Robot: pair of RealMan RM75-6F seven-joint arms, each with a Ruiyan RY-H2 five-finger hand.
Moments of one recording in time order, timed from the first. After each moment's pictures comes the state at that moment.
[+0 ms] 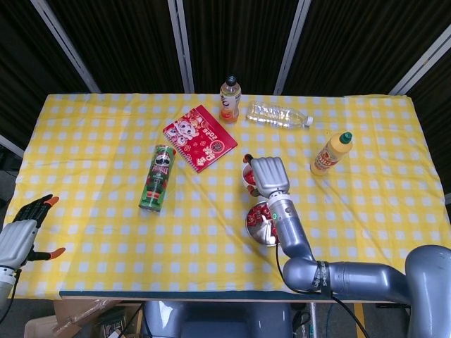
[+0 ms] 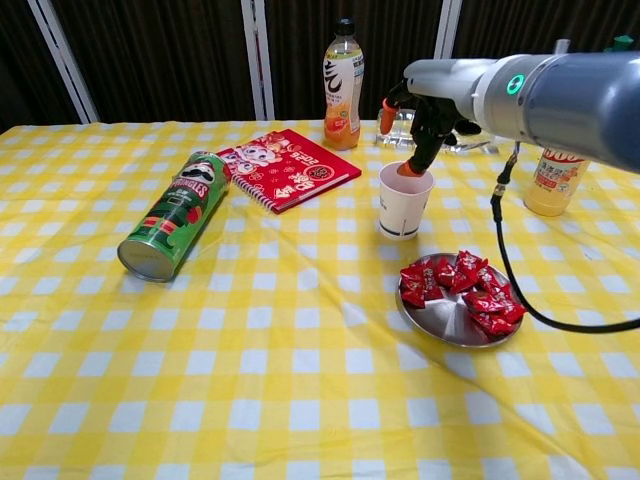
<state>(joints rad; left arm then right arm) -0.19 -1.01 -0.01 -1.74 1.37 1.23 -0.09 1.04 -1.52 0.33 -1.71 -0.41 1.18 -0.77</state>
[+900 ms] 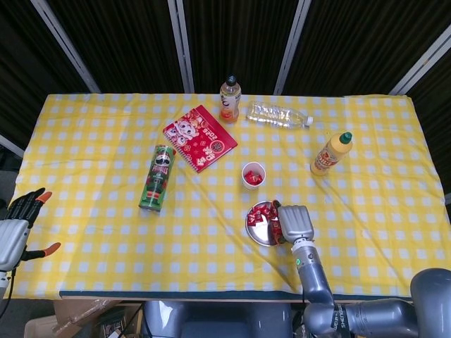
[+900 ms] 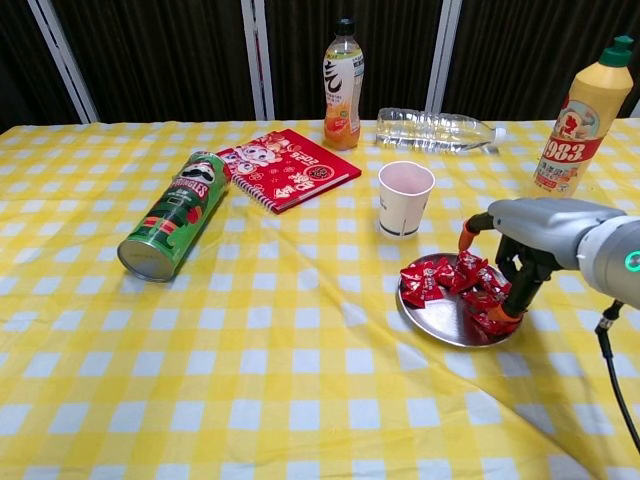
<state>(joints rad) -0.15 -1.07 -0.02 -1.62 1.50 1.39 -0.14 0.81 -1.59 0.08 -1.81 -0.52 1.35 -0.75</state>
